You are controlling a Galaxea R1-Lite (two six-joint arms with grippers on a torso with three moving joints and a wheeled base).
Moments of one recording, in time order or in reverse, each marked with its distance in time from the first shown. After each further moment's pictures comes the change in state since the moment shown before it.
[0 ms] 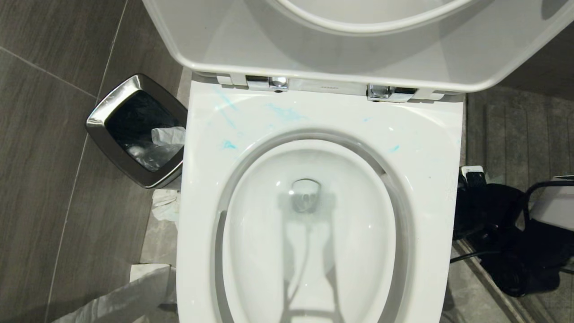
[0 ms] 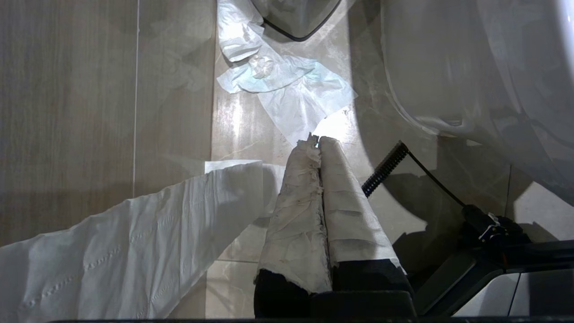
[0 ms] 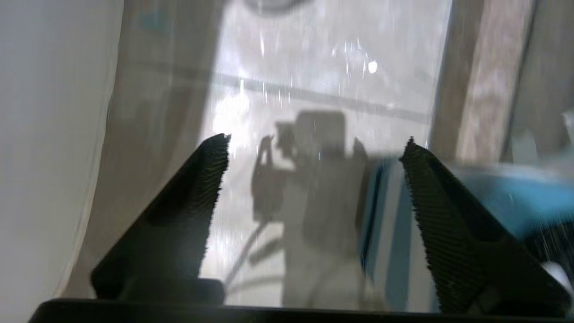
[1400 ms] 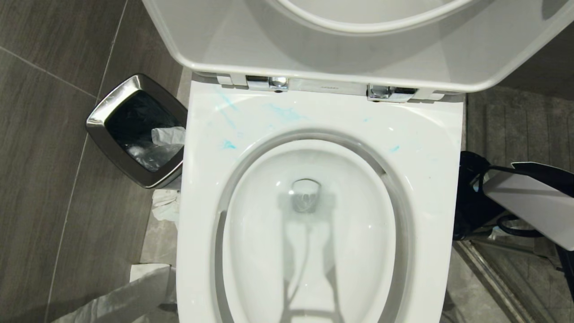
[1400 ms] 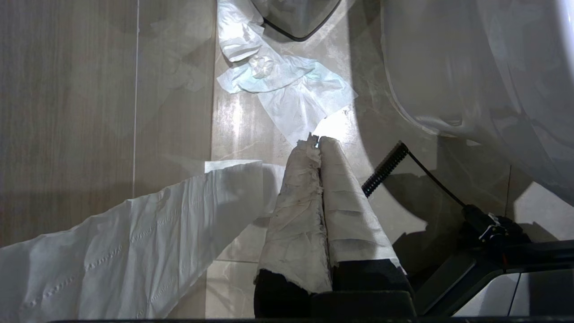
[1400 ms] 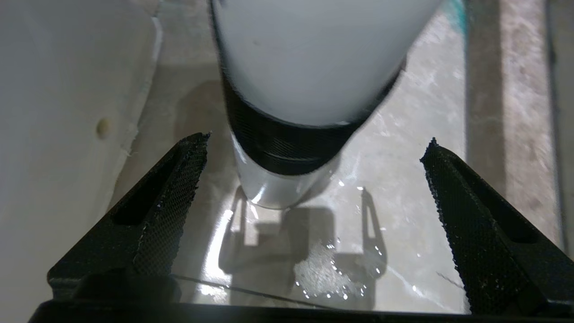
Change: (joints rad) left arm 0.000 0.000 0.000 0.000 0.000 0.000; right arm 0.005 0.244 -0.635 0.000 0.029 -0.083
